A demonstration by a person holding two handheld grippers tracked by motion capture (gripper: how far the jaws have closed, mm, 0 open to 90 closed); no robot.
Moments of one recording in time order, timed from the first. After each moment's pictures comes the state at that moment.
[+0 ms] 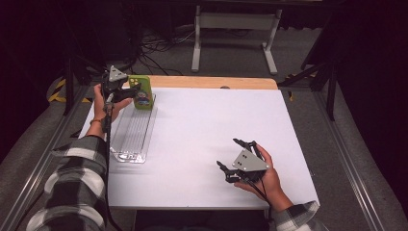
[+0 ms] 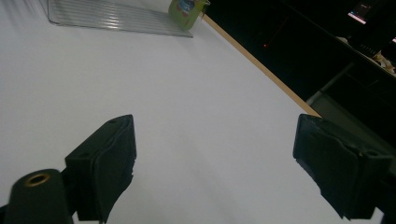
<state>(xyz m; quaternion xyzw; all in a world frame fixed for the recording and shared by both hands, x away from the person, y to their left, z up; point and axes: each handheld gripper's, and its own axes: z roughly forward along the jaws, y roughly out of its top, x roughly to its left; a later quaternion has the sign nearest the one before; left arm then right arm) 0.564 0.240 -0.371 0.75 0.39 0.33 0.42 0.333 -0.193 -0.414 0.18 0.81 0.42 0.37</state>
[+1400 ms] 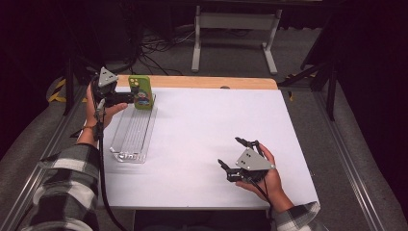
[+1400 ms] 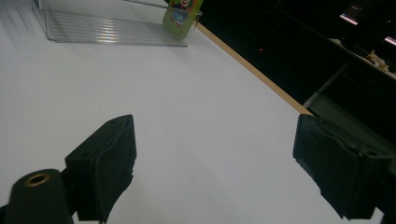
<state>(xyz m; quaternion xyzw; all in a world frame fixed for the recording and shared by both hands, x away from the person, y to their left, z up) 0.526 0.246 -0.352 0.73 0.38 0.35 0.46 0.331 -0.197 -0.408 0.19 0.80 0.43 0.37</state>
